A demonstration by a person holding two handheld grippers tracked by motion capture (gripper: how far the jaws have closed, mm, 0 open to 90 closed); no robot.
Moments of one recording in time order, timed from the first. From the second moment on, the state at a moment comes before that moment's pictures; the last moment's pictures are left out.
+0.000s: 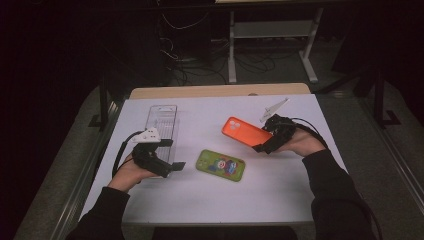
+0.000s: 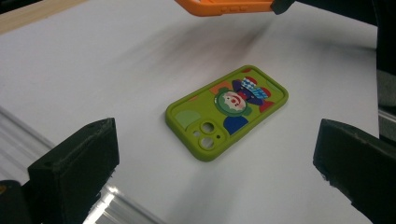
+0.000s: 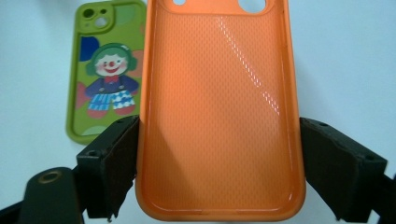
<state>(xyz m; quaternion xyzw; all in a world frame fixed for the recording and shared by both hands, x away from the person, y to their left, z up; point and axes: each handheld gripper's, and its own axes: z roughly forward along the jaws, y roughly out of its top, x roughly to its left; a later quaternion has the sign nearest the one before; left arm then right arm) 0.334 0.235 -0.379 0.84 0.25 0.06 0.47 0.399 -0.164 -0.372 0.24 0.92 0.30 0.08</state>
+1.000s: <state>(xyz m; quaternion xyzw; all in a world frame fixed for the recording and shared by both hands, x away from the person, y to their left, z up) 0.357 0.177 -0.350 0.91 0.12 0.03 0.41 0.364 -0.124 -0.380 0.15 0.95 0.27 0.06</state>
